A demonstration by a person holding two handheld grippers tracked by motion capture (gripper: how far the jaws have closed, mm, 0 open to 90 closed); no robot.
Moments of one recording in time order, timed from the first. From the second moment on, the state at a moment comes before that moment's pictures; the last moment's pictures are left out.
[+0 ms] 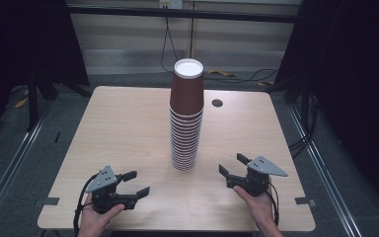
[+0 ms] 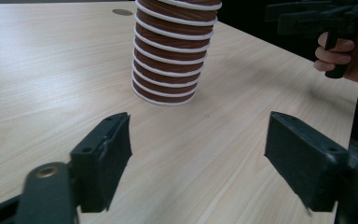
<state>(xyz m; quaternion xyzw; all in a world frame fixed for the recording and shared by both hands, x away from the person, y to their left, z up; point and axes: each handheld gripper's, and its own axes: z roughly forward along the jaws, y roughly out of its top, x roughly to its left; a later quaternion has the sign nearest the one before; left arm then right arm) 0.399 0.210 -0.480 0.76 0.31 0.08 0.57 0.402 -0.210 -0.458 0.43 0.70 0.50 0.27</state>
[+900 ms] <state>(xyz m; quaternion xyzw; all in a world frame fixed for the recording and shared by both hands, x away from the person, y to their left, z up) 0.402 0.209 -0.484 0.76 0.31 0.10 0.56 0.401 -0.197 -0.414 0.38 0.73 0.53 0.23</state>
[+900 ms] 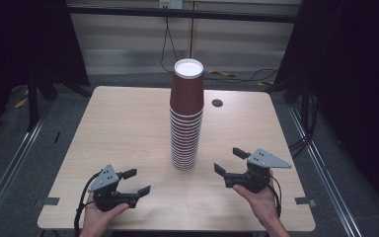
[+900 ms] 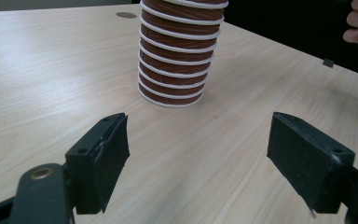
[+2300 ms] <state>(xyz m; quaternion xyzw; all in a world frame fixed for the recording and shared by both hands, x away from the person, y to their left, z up) 0.402 0.212 -0.486 0.78 0.30 0.09 0.55 0.453 -0.180 -0.309 0.31 0.74 0.55 0.20</state>
